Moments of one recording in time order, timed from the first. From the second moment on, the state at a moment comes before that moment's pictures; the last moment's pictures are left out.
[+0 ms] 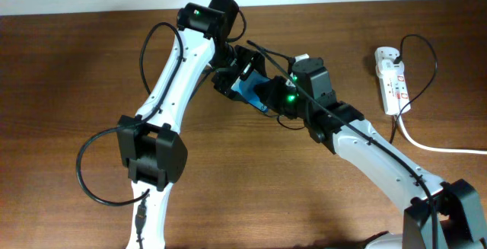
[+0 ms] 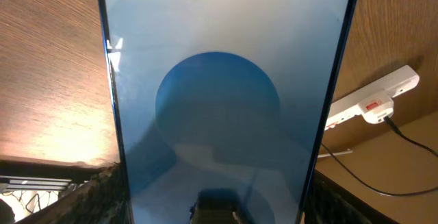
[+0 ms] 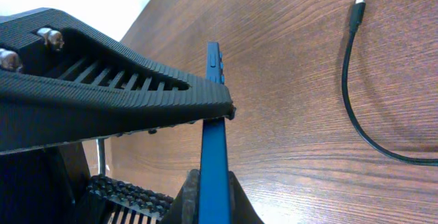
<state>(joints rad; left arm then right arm) -0.39 2.30 2.34 -1.49 0.56 -1.22 0.41 1.57 1.01 -0.07 -0.33 0.98</state>
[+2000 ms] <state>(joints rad) -0.17 2.30 2.34 -1.11 1.33 -0.26 0.34 1.54 0.72 0.84 -0.06 1.60</state>
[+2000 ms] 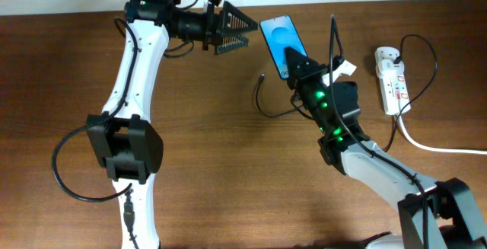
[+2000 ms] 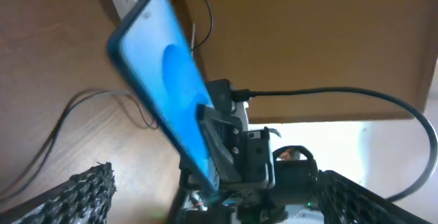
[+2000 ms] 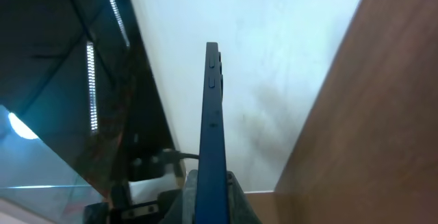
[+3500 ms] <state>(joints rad) -0.29 2.30 2.34 -0.75 1.07 -0.78 0.41 1.54 0.85 0.73 -0.01 1.78</state>
